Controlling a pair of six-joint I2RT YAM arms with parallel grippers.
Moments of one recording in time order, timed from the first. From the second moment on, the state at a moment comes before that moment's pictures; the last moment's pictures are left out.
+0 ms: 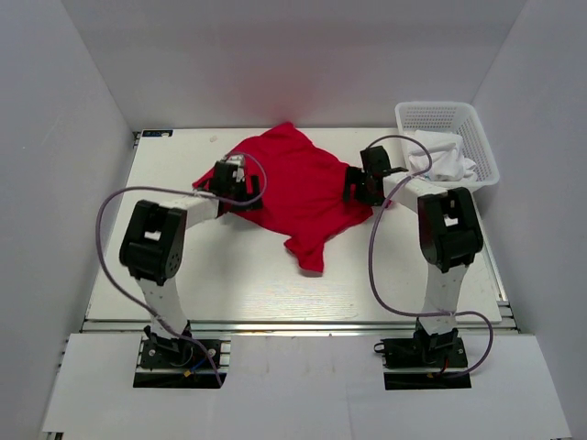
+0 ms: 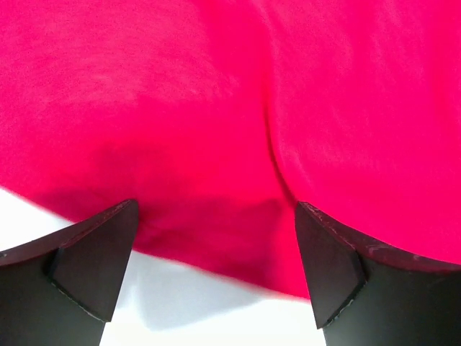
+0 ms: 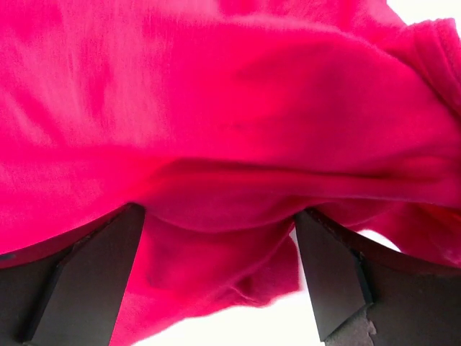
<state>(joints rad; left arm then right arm) -0.28 1.93 1.16 -0.05 0.03 -0.30 0.31 1.97 1.32 -0.32 0.04 0.35</state>
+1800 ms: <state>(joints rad) -0.04 1.49 0.73 -0.31 -0.15 -0.56 0.33 1.24 0.79 -0.46 0.10 0.41</state>
